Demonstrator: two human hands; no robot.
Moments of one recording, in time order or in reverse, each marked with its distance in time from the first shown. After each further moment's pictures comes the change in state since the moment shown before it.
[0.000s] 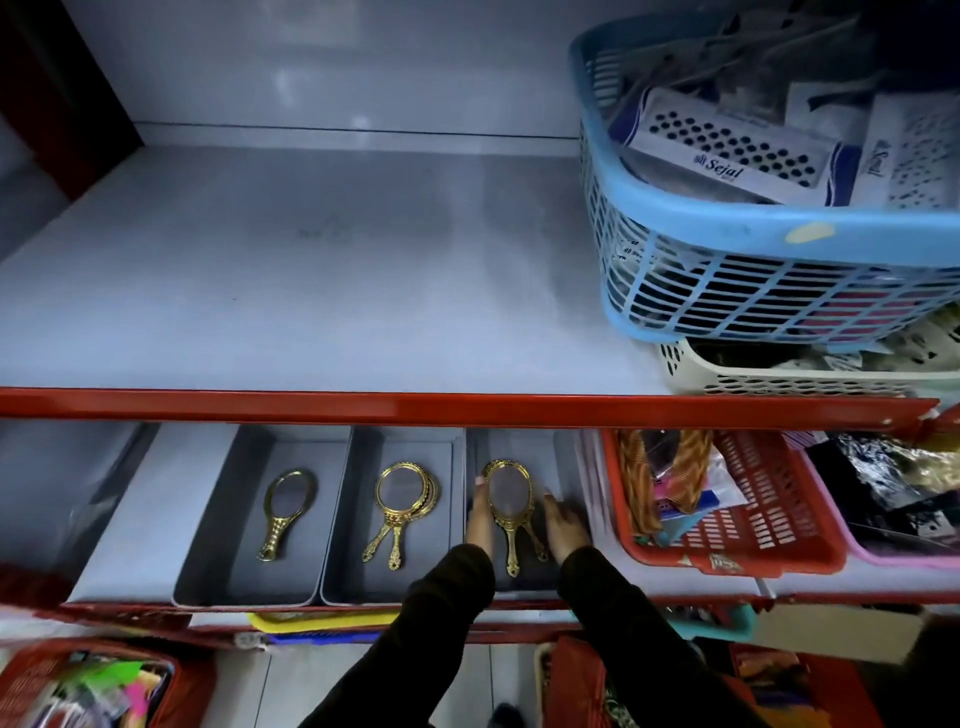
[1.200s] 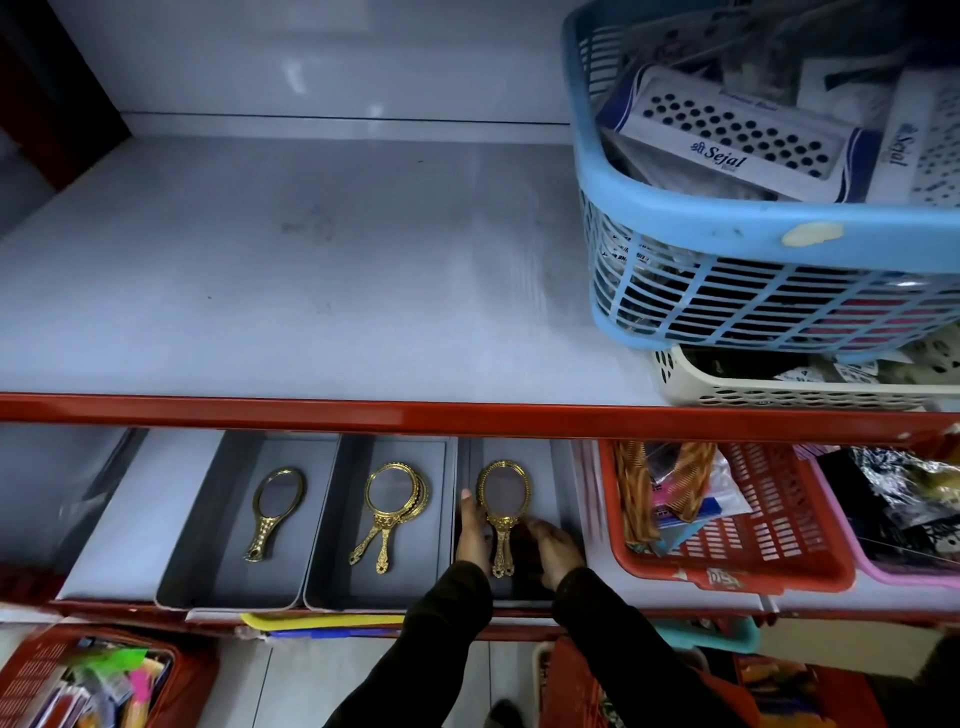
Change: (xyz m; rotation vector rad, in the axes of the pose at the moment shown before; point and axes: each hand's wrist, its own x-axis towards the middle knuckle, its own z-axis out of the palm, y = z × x) left_hand 0.034 -0.025 0.005 -0.147 0.128 -0.085; right_hand 0.034 0.034 0.007 0.149 -0.141 0.049
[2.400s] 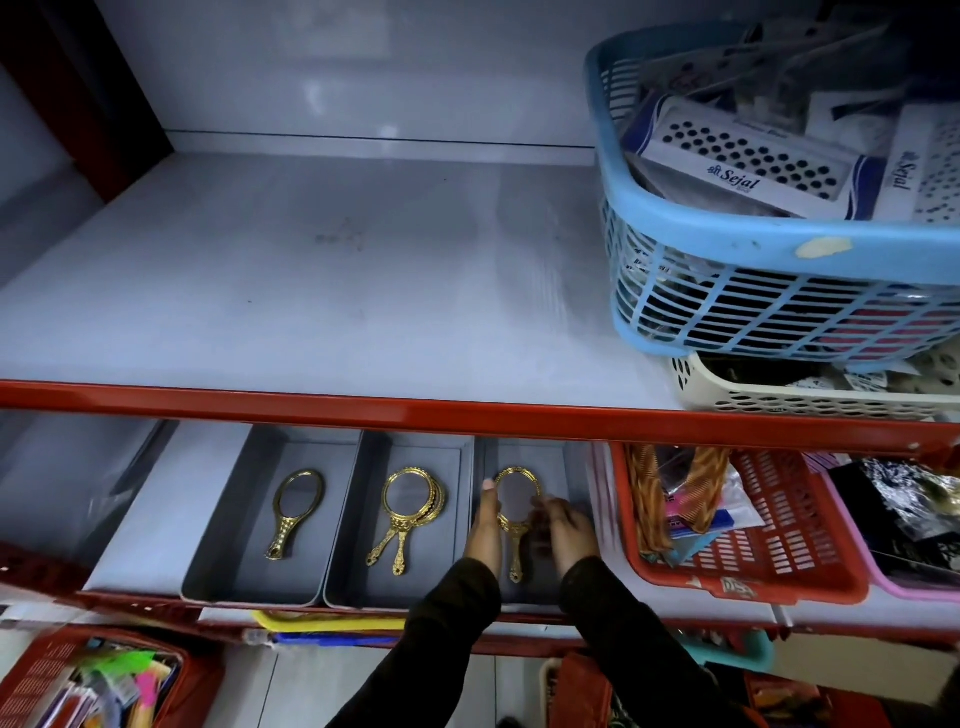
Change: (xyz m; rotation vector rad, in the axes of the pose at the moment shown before) left_hand -0.022 0.018 -0.002 0.130 -0.046 0.137; right_hand -0.019 -0.022 0.007 0.045 0.091 -0.222
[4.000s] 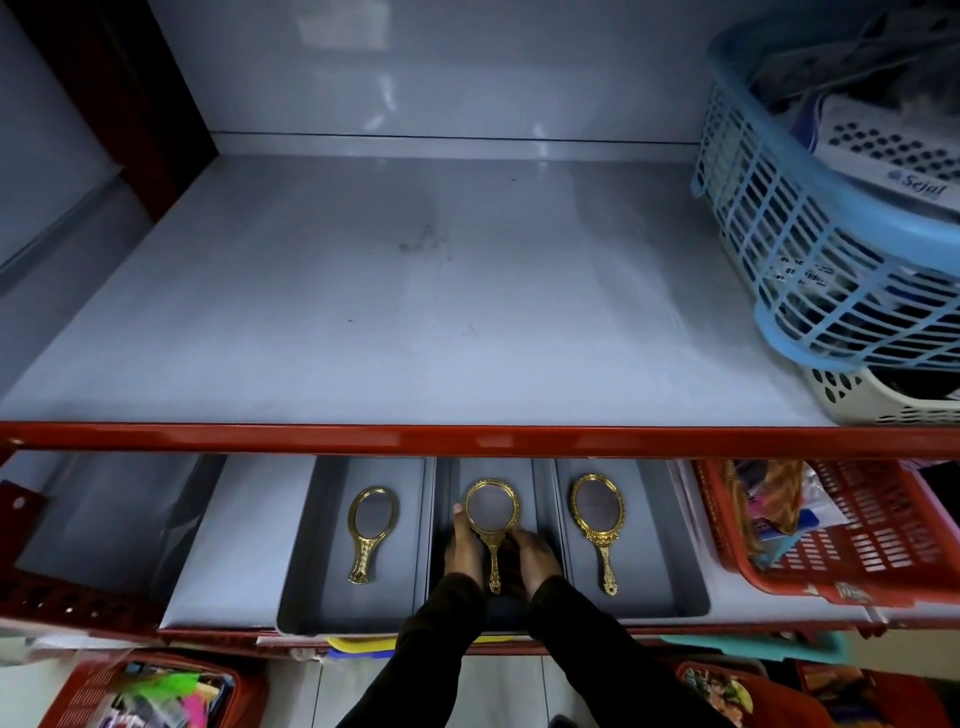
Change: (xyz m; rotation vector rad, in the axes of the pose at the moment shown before) left_hand 0.061 0.011 -0.151 -0.122 0.110 -0.166; right_hand 0.012 0.040 0.169 0.062 -0.050 0.313
